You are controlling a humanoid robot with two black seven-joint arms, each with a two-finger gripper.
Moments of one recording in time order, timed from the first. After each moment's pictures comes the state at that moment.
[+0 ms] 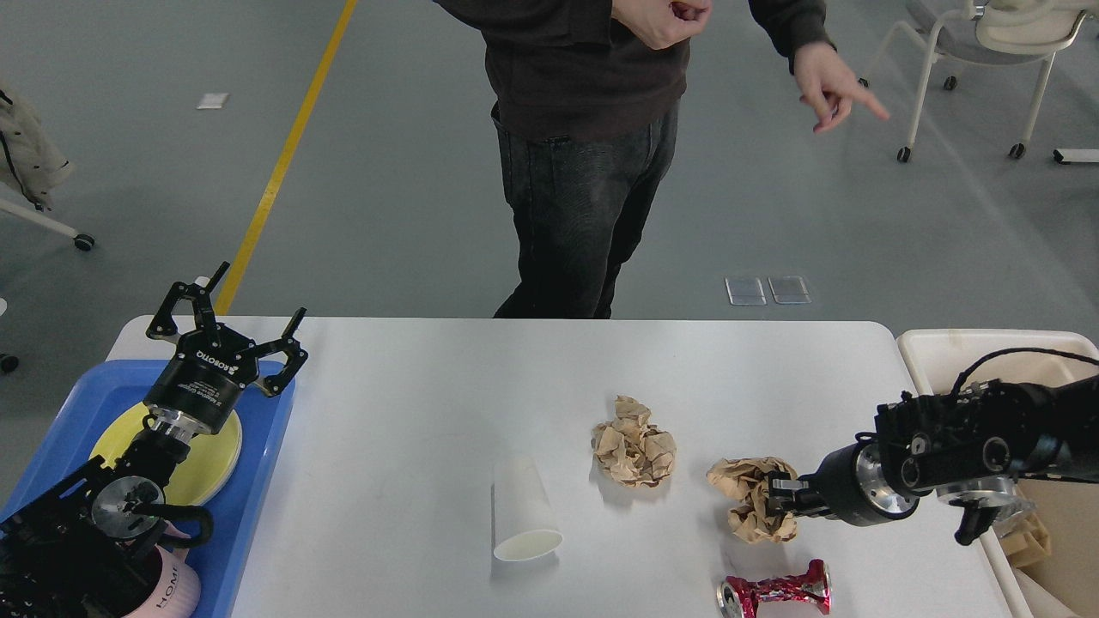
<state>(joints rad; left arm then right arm) -0.53 0.31 -0.83 -0.42 -0.06 -0.89 -0.35 1.44 -0.45 -1.09 1.36 -0.35 0.10 0.12</state>
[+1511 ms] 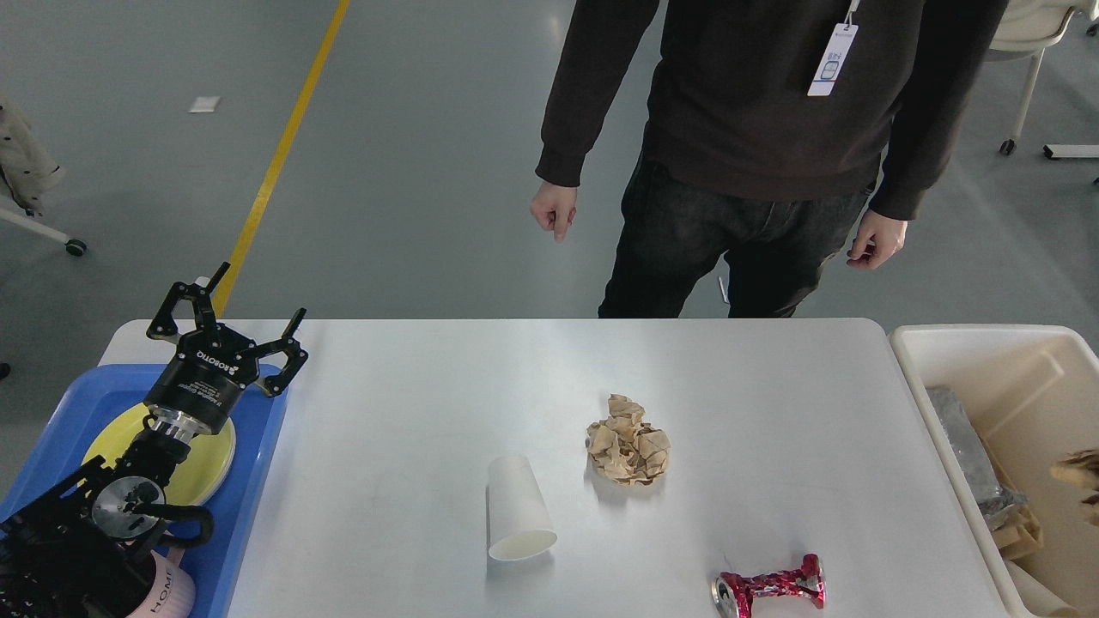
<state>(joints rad) -0.53 0.31 -0.83 -0.42 -0.06 -0.89 -0.35 0.75 -0.72 -0.83 0.39 -0.48 0.04 0.19</state>
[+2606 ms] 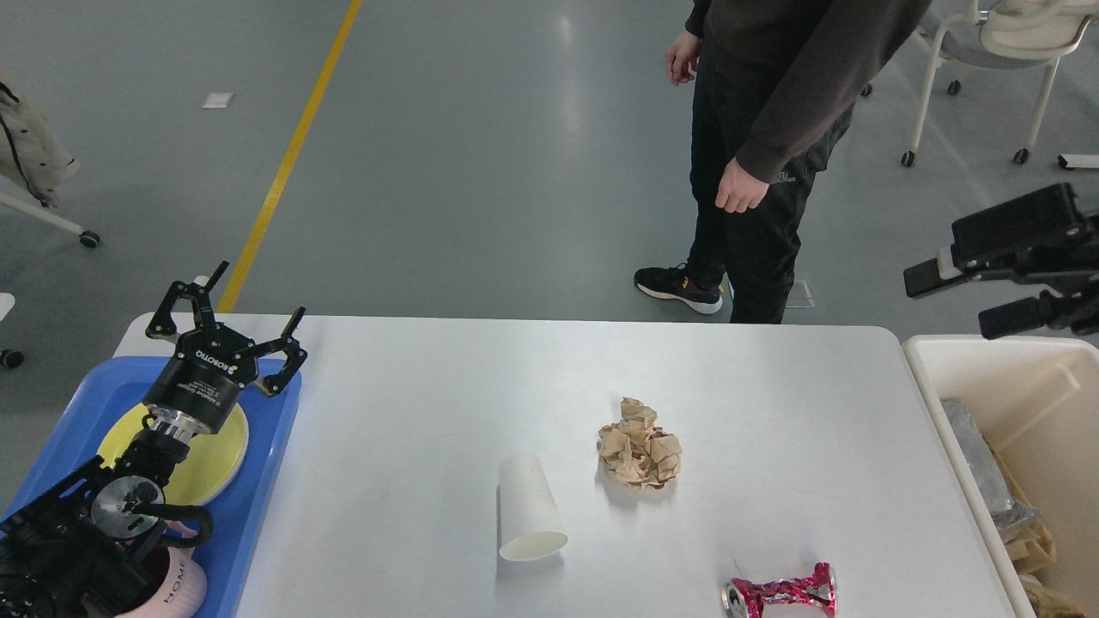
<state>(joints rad) -0.53 0.31 -0.83 -0.42 -0.06 -0.89 -0.35 2.47 -1.02 -1.32 1.59 -0.43 0.94 0.15</state>
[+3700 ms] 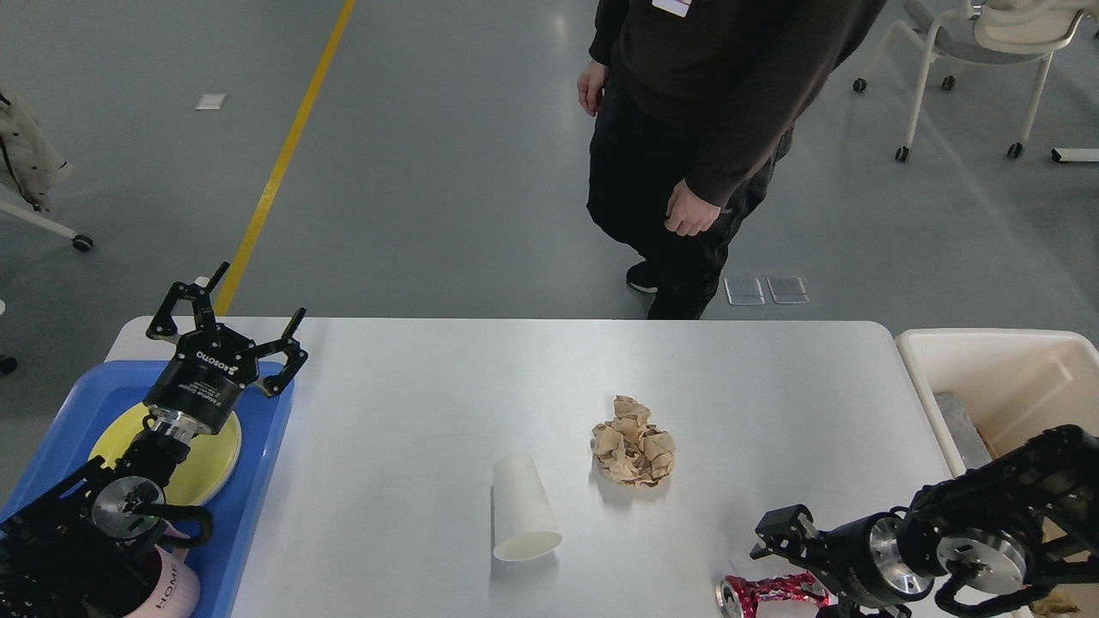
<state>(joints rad) -0.53 0.31 -0.83 -0.42 -0.06 -0.89 -0.35 1.31 -0.51 -1.00 1.50 0.20 0.01 0.04</state>
